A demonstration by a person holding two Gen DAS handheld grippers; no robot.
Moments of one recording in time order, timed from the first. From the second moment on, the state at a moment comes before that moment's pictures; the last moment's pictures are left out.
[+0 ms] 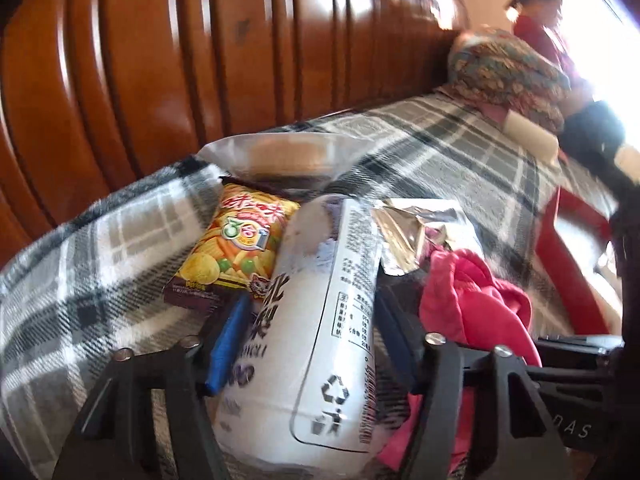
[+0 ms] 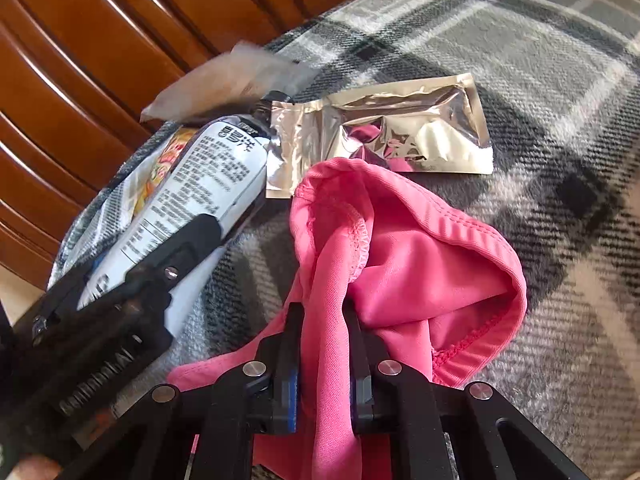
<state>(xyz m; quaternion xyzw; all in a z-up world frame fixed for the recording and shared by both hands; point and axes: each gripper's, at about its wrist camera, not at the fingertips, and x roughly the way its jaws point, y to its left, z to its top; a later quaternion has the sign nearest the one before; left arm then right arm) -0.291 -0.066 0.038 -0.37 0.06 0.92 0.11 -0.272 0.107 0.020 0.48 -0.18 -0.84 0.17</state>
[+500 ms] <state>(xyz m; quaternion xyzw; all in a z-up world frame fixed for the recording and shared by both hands) -0.273 -0.071 0.059 -0.35 0.07 0.93 0.08 -0.263 0.104 0.026 0.46 -0.17 -0.85 0.19</state>
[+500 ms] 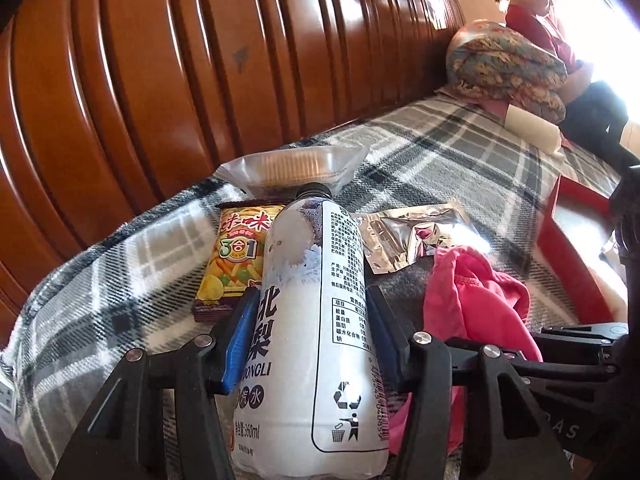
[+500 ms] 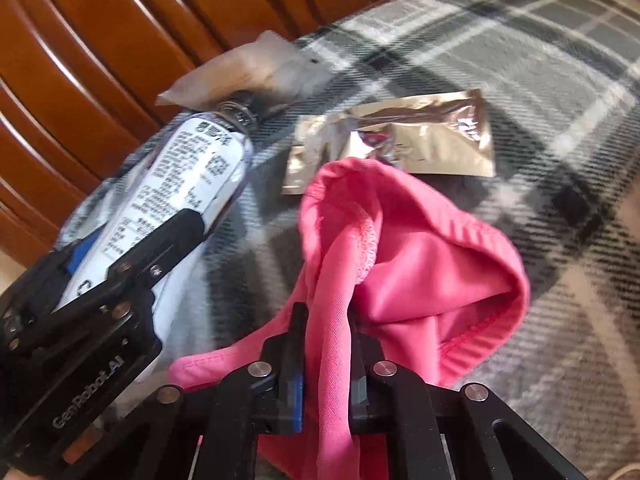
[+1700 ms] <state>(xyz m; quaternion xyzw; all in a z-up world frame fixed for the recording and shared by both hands) -0.146 -0.026 0.192 -0.25 0.08 0.95 0.14 -0.184 0.218 0.154 0.31 -0.22 -0.92 0.08</state>
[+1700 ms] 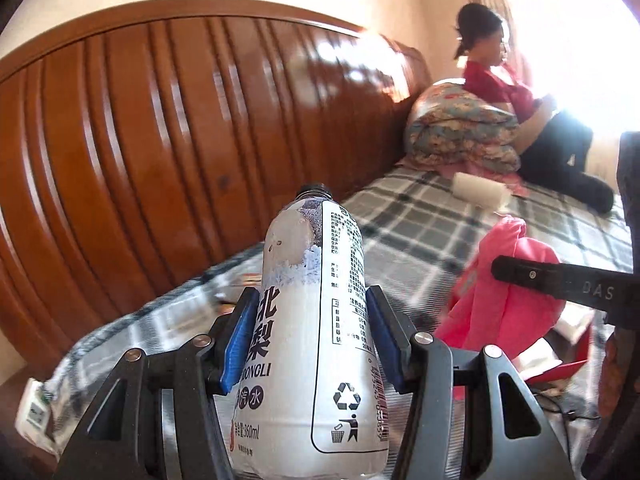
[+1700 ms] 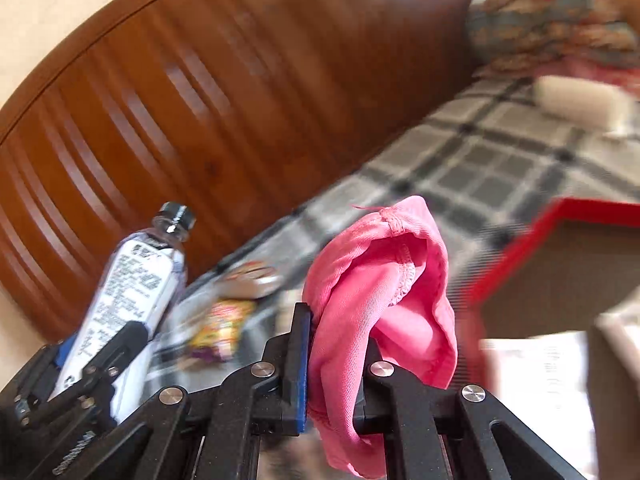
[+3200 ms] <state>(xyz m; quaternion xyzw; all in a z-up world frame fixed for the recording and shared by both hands) -0.157 0.200 0.119 -0.32 0.12 0.89 0.29 -0.161 0.363 0.083 0.39 -0.18 -0.90 -0.11</state>
